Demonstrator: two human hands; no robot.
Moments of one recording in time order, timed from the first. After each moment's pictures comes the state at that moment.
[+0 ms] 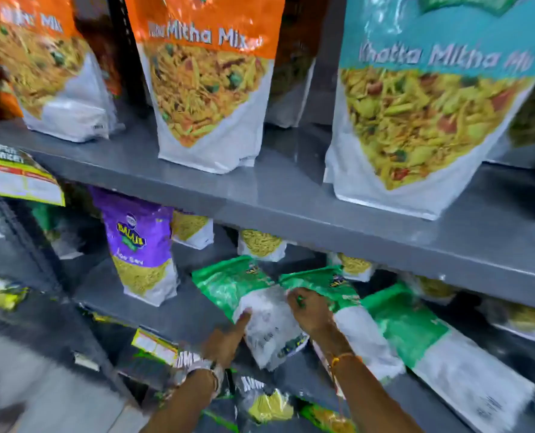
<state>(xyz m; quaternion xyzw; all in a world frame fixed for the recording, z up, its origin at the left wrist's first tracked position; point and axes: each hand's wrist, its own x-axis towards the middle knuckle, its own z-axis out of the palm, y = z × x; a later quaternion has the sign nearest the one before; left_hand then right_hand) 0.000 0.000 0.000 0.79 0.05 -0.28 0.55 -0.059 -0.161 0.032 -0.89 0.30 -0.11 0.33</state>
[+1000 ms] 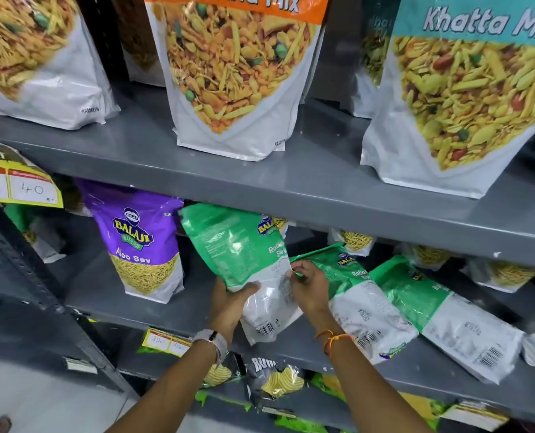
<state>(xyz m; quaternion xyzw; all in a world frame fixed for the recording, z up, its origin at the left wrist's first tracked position) 0.055 0.017 0.017 0.64 -0.08 -0.25 0.73 -0.027 -0.115 0.041 -0.74 0.40 -0.27 0.47</state>
